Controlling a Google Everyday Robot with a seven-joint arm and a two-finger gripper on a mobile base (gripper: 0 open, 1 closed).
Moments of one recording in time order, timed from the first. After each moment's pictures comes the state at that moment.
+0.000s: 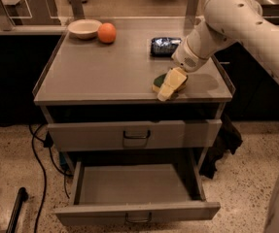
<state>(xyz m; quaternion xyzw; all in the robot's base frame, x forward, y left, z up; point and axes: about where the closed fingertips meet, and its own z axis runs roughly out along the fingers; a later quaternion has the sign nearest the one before) 0.679 -0.109 0.835 -0.57 0.78 0.09 0.26</state>
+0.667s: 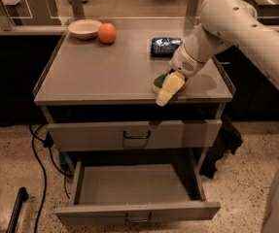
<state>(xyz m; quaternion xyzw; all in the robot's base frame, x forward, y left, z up) 0.668 -0.105 0.821 -0.57 0.78 0.11 0.24</state>
